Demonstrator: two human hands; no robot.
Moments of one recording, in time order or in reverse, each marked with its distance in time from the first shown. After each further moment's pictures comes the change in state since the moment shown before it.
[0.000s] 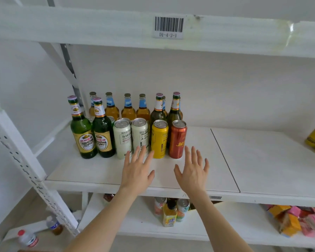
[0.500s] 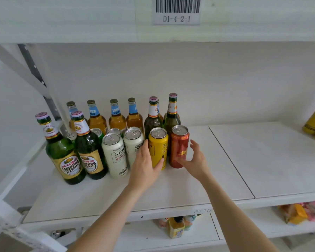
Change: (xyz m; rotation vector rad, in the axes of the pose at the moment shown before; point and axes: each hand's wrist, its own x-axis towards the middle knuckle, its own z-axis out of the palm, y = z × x) left_hand 0.085 -0.007 0.017 -0.685 0.070 -0.052; right_hand 0.090 0.013 0.033 0.723 -0.139 0.256
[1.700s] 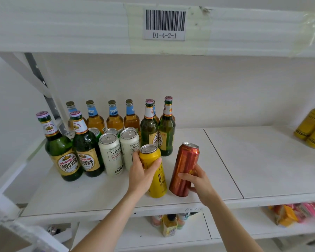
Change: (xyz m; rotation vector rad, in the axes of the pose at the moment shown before) left_hand -0.024 0.026 0.000 -0.579 0.079 -0.323; right_hand -0.065 0.004 -0.037 0.630 -0.258 0.259
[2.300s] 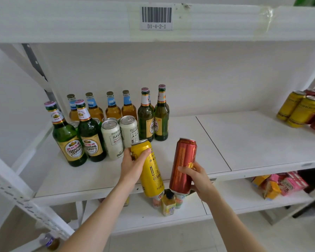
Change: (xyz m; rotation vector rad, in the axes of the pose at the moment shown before) left_hand -0.051 0.008 -0.035 -0.167 -0.042 -0.190; right_hand -0.080 0.017 0.011 0.084 0.033 0.036
